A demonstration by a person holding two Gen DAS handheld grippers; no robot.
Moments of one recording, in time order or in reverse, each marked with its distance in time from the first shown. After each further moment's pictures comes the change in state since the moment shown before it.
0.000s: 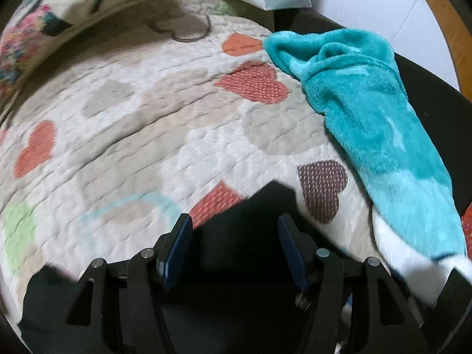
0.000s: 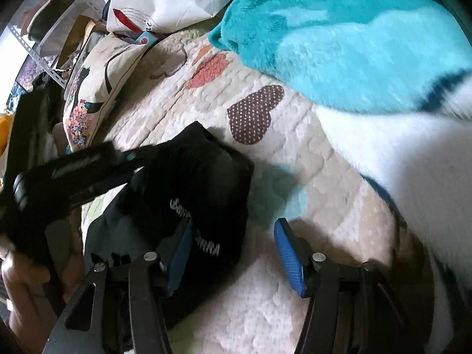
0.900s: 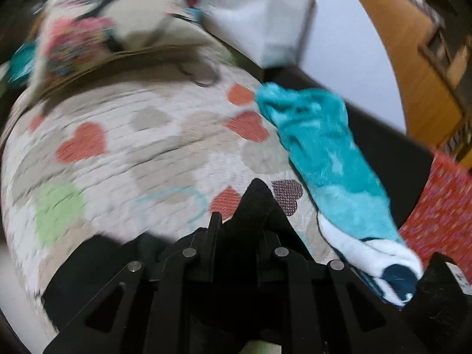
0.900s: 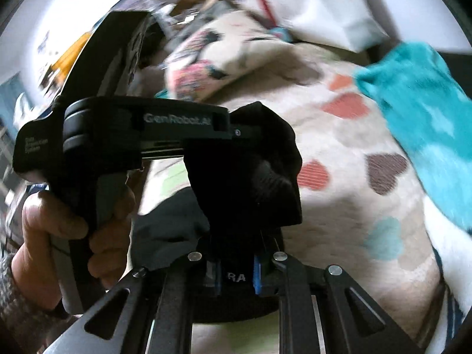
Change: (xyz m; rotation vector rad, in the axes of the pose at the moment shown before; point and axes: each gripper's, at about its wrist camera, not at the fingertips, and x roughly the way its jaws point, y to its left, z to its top) left arm -0.137 0.074 -0.040 -0.130 -0.178 -0.190; right arm -0.053 0.141 -0.029 -0.502 0.002 0.267
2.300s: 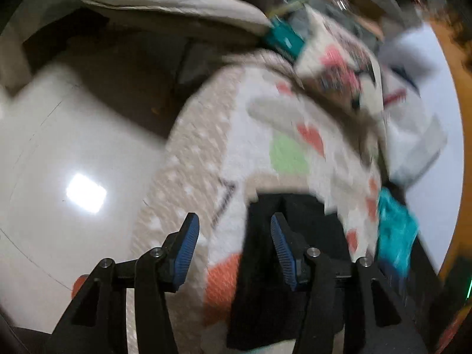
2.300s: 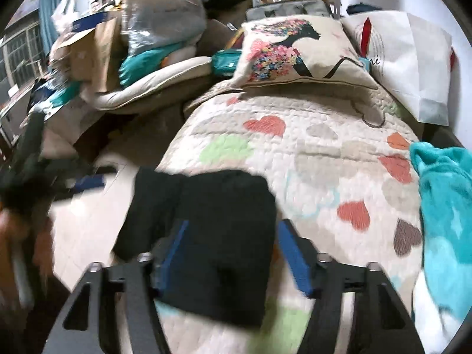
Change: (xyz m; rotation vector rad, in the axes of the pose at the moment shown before) left arm -0.127 0.162 -0.167 -0.646 -0.227 0.326; right arm 0.053 0.076 0.017 -0.345 0.154 -0.075
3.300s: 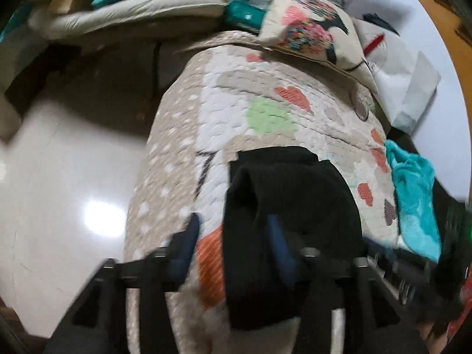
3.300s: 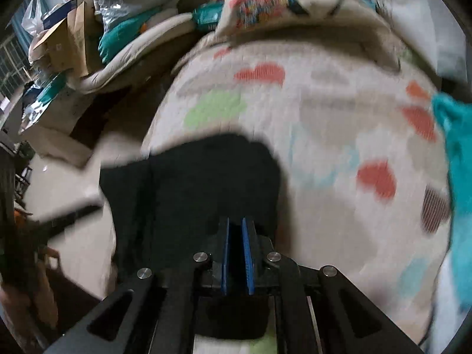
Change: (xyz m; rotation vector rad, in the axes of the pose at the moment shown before) left arm 0.009 -0.040 -0.025 0.221 0.006 0.068; right arm 0.026 -0.012 -0.039 0.096 0.195 0.061
